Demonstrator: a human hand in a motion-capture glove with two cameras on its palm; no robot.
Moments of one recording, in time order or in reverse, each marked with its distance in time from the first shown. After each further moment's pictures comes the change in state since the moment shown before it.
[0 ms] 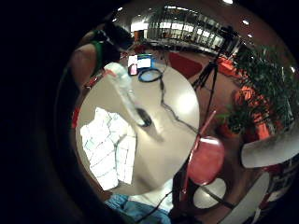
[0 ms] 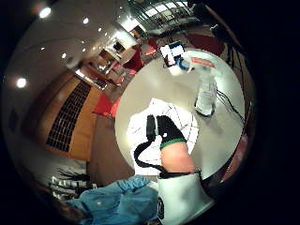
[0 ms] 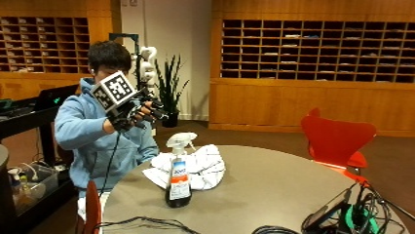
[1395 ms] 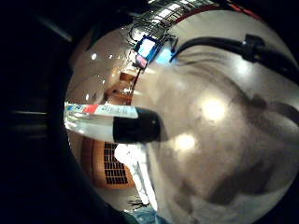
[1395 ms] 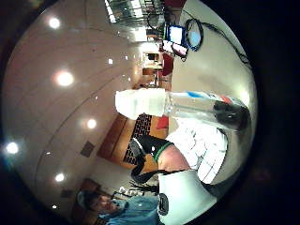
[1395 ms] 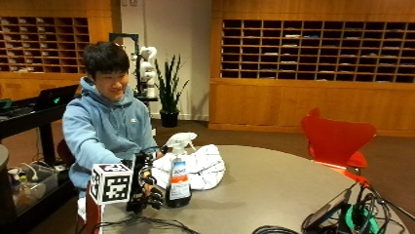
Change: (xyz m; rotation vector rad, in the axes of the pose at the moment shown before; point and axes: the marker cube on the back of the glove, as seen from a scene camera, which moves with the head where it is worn) arm 0.115 -0.034 0.167 -0.130 -0.884 0.371
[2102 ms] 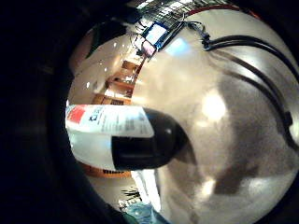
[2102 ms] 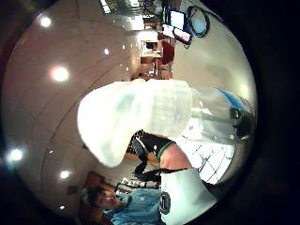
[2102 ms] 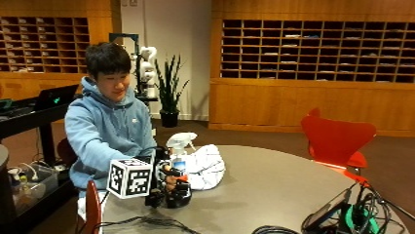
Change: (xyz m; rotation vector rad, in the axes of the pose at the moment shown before) arm -0.019 -0.020 0.037 -0.112 0.014 -0.027
